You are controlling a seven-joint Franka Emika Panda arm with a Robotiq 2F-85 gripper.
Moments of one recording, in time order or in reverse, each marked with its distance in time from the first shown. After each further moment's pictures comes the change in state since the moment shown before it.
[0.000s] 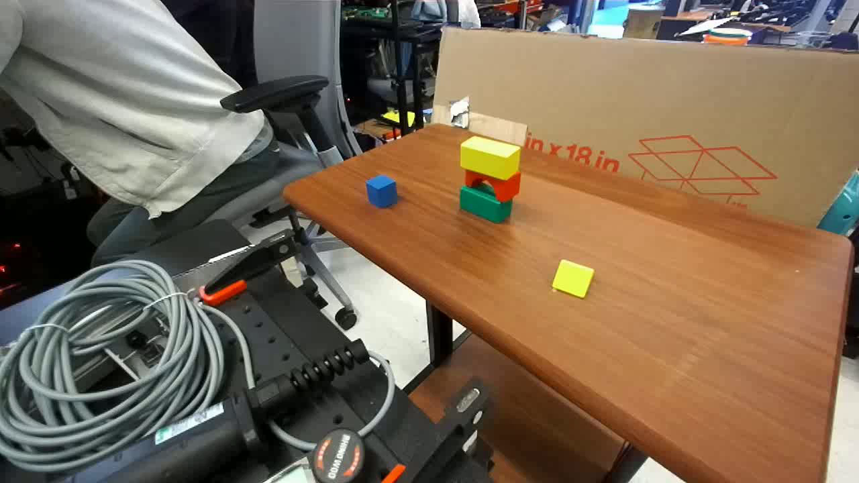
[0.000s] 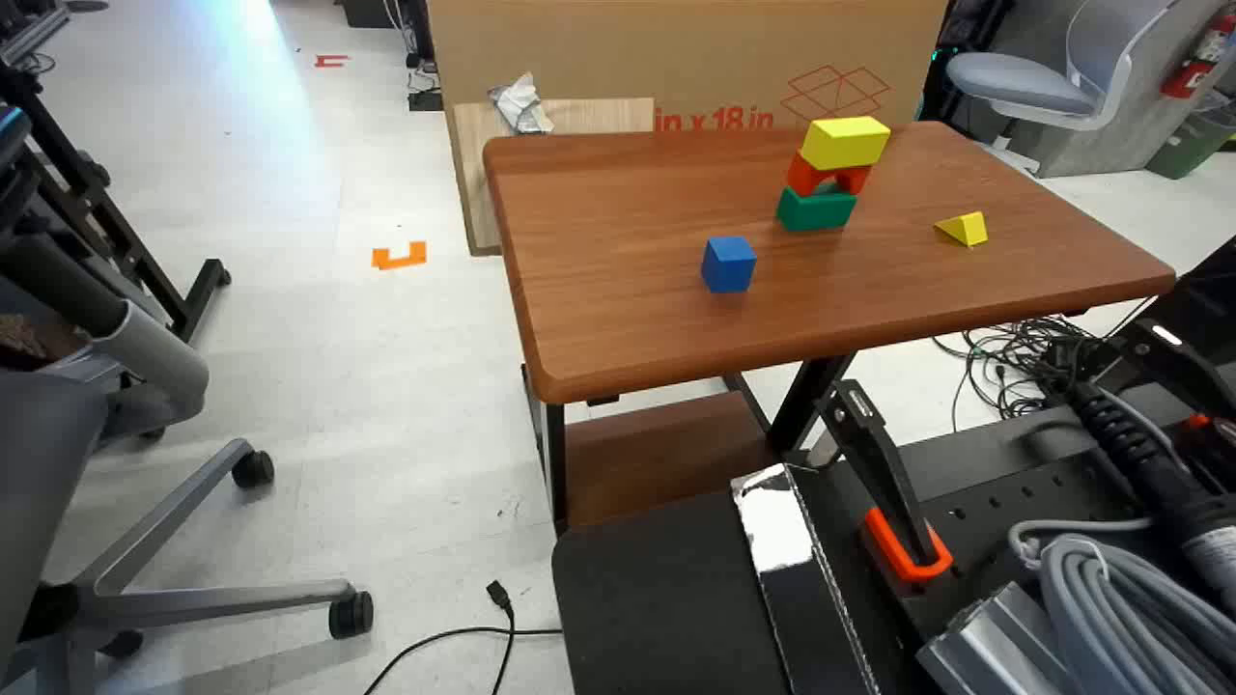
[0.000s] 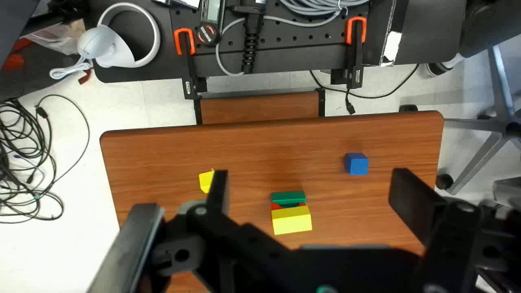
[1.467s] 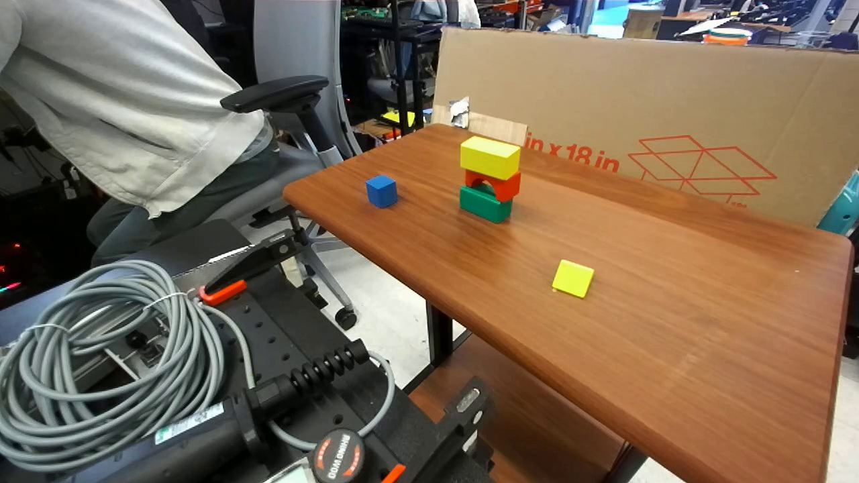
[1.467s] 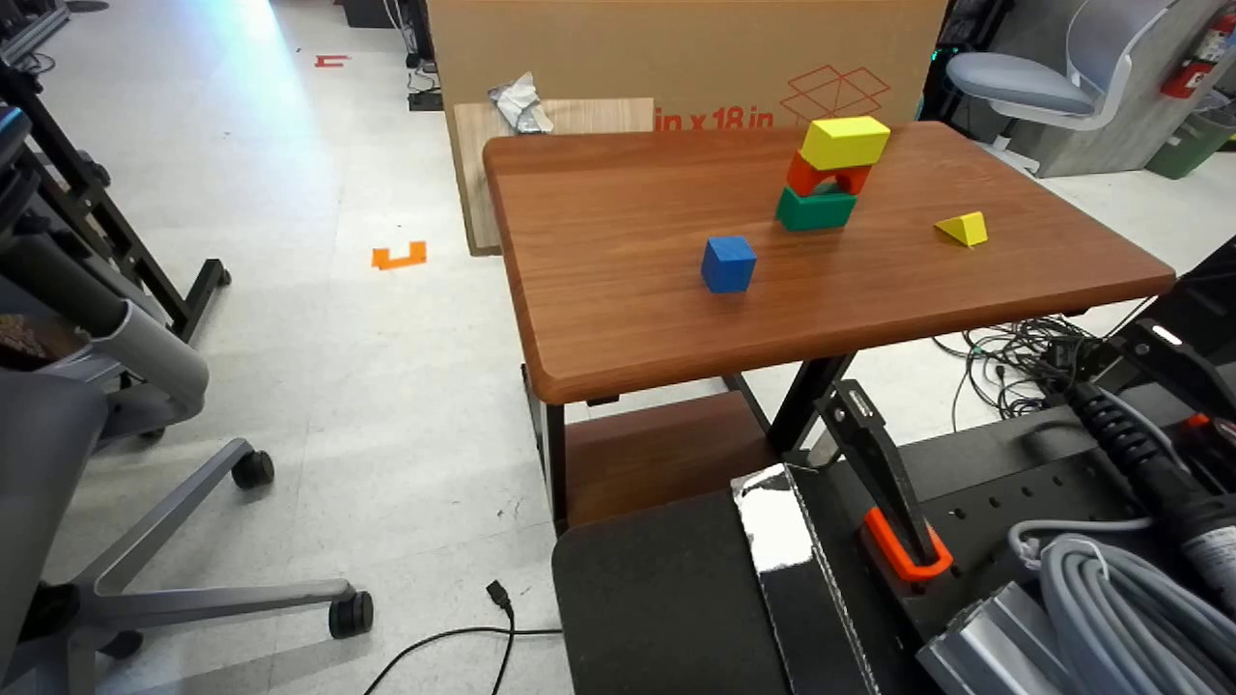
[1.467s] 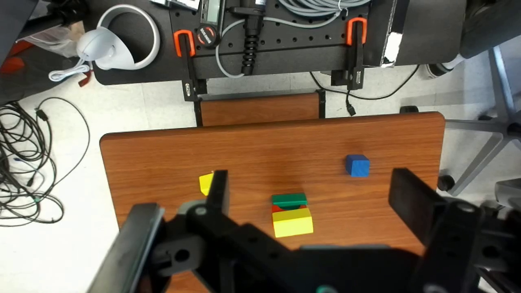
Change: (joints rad) arm 0.000 0.007 0.000 -0.002 0.000 0.003 0.004
